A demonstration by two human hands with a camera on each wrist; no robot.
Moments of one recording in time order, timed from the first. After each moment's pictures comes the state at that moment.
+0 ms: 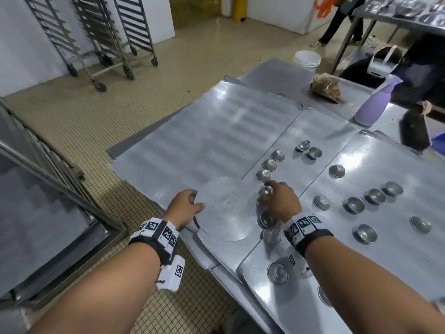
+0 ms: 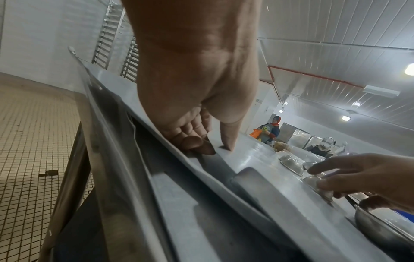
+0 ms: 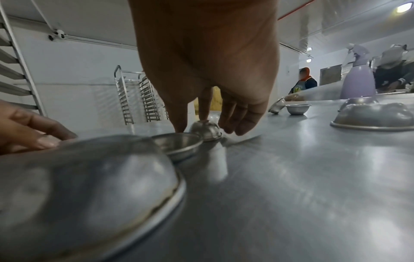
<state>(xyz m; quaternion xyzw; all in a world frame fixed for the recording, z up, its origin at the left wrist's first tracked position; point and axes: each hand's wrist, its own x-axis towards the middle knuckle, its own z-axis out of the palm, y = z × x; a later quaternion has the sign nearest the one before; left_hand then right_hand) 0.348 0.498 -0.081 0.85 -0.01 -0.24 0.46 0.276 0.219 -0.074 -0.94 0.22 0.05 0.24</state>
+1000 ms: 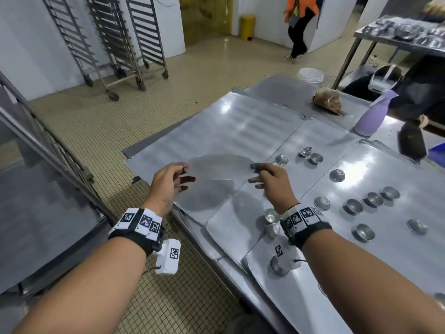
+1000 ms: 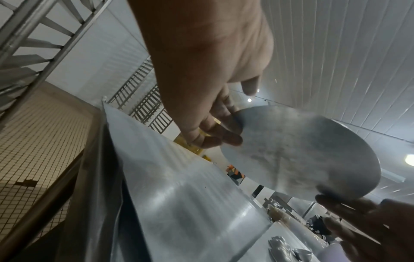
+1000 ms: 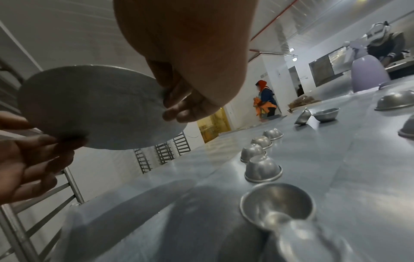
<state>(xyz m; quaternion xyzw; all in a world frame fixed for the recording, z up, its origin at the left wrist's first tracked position) 0.337 0.540 -0.002 0.66 0.05 -0.10 0.74 0.272 0.272 -0.005 -0.73 0.15 -0.09 0.66</state>
